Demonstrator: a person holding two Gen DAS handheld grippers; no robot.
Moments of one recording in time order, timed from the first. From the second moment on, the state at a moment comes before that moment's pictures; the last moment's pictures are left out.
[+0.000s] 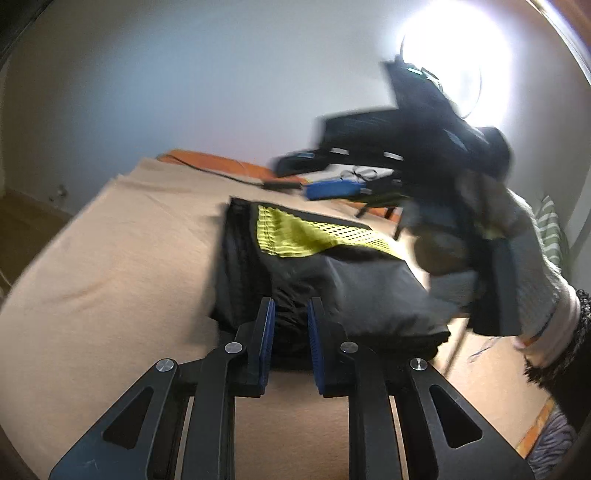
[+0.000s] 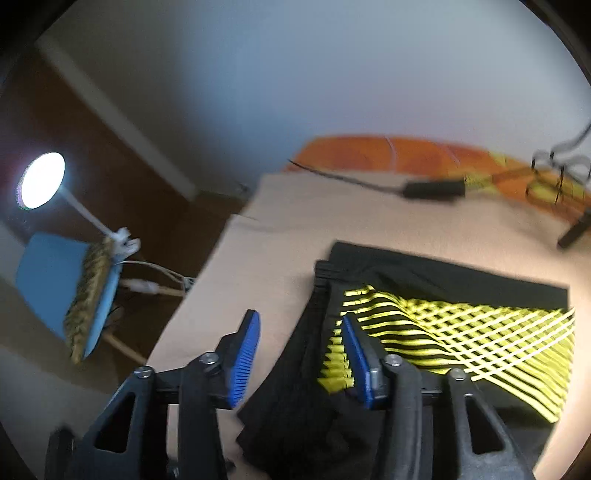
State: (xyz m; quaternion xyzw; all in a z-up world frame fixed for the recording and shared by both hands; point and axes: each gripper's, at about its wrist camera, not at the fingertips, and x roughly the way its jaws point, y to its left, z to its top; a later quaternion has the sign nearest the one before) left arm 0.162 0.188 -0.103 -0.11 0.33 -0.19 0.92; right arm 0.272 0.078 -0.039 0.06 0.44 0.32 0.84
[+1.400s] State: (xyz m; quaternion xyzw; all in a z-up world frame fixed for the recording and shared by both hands) left arm 0.199 0.211 -0.132 -0.27 0.44 -0.11 0.85; right arm 0.310 -0.097 -0.102 0.12 0.45 0.24 0.85
